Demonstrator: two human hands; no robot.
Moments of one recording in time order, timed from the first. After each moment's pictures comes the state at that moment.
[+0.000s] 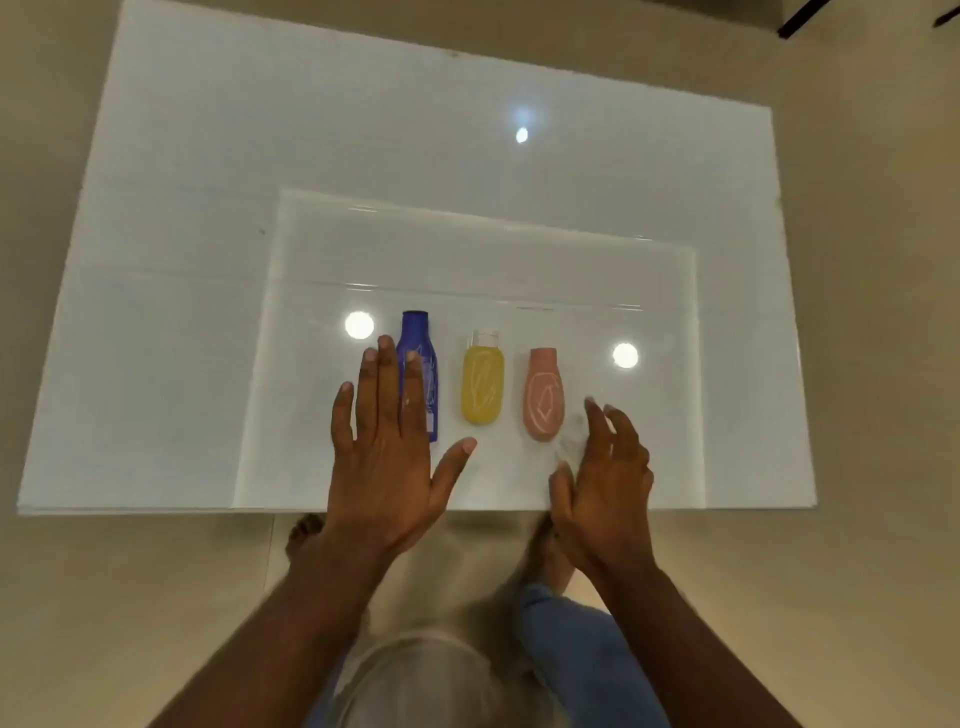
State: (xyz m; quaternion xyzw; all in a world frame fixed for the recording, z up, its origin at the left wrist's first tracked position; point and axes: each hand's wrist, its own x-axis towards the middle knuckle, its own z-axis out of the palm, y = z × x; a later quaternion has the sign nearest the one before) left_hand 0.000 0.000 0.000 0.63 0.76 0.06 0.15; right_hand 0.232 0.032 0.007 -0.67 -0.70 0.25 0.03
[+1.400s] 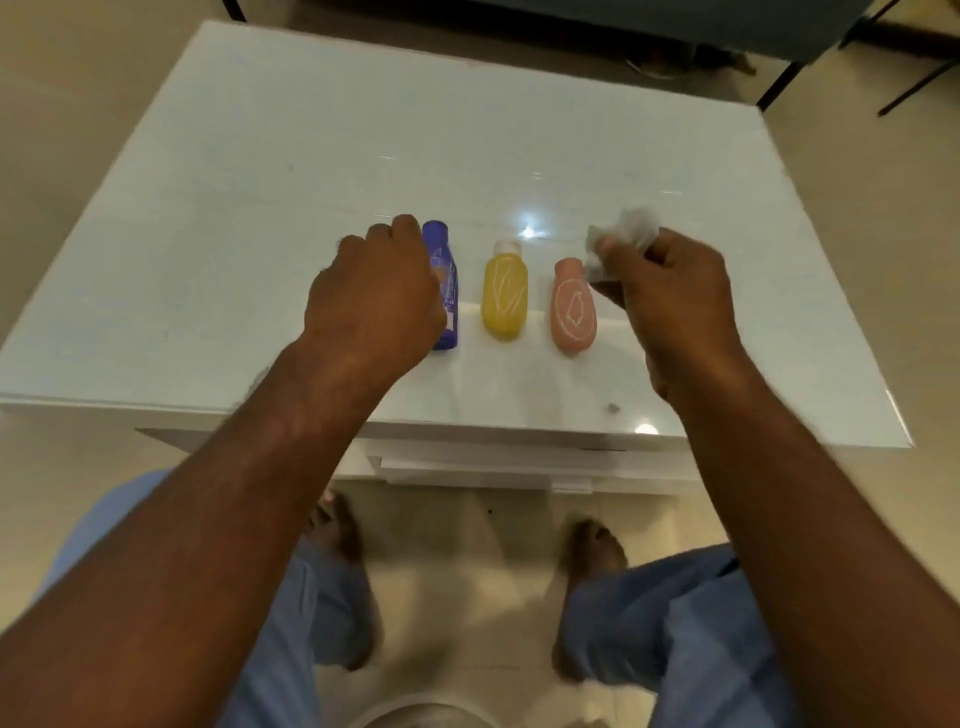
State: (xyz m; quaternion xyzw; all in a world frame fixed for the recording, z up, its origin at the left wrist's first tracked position) left_hand -0.010 0.006 0.021 0.58 0.81 0.09 0.09; right_hand 0.204 0.068 0.023 -0.59 -0.53 0.44 0.41
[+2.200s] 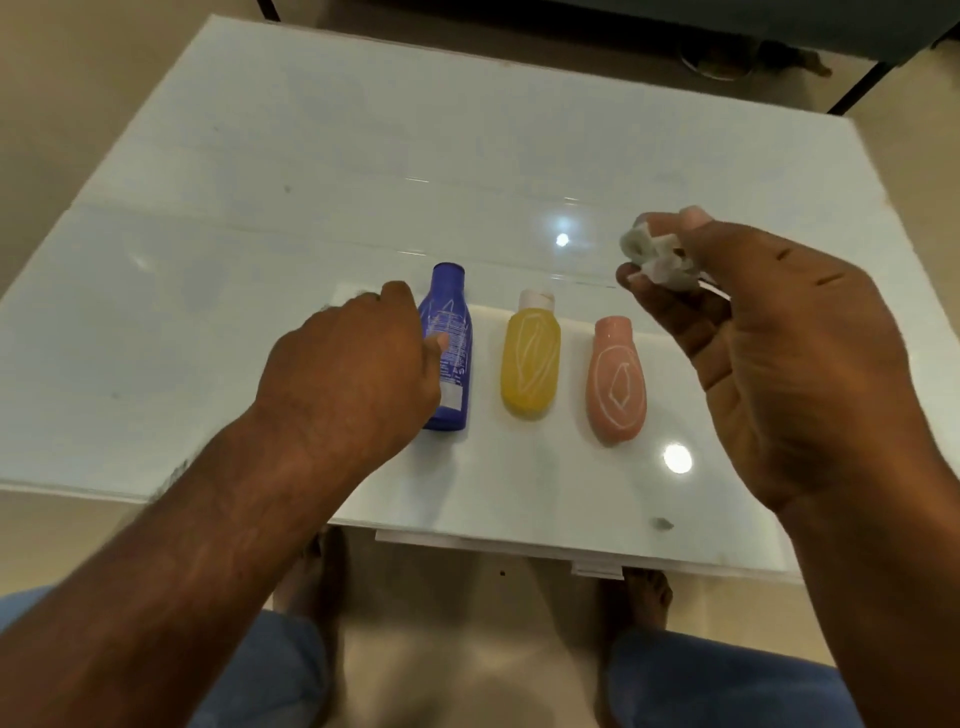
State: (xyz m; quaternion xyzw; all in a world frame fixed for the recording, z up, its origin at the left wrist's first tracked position) left_hand -0.025 0.034 -0.003 0.57 0.81 0.00 0.11; right_hand 0.192 0.094 0.048 -0.50 -0.47 0.57 0.45
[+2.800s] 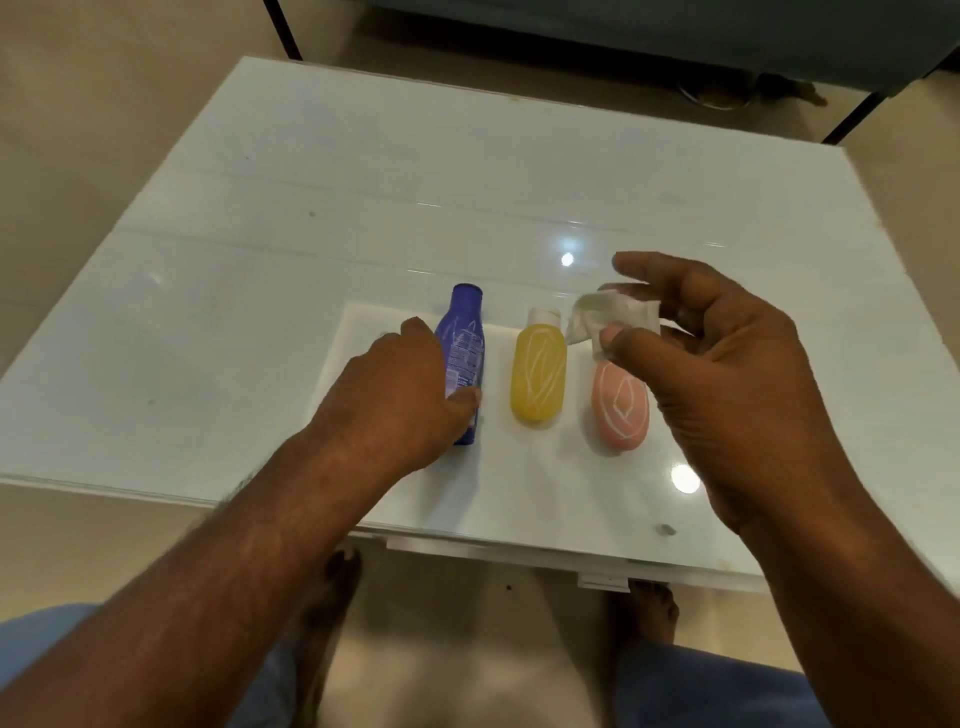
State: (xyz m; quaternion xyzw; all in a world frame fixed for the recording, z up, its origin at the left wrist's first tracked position) left_hand -0.019 0.032 -0.014 0.52 0.82 0.06 0.23; right_hand 0.187 0.077 0.037 -0.52 -0.60 0.48 0.37
